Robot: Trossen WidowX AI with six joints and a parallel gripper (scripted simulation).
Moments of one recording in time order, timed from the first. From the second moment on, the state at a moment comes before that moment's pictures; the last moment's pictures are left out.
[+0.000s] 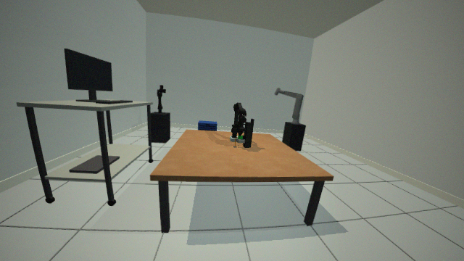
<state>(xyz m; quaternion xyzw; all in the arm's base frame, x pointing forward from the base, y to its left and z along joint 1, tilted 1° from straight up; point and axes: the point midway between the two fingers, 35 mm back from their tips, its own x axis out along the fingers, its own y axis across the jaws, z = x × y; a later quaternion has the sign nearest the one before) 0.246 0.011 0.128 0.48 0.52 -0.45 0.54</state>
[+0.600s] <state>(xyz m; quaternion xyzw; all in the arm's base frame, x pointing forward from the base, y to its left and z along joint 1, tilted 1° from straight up) 0.245 0.012 0.119 0.48 0.52 -0.45 0.54</state>
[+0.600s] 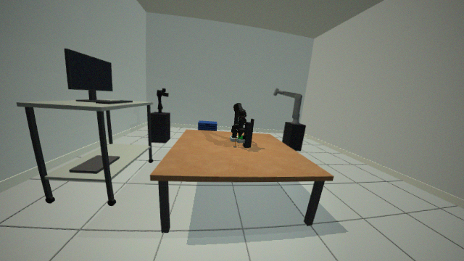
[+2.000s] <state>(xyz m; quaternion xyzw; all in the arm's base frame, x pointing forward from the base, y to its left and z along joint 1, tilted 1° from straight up) 0.249 -0.027 0.119 0.47 0.53 -0.45 0.54</state>
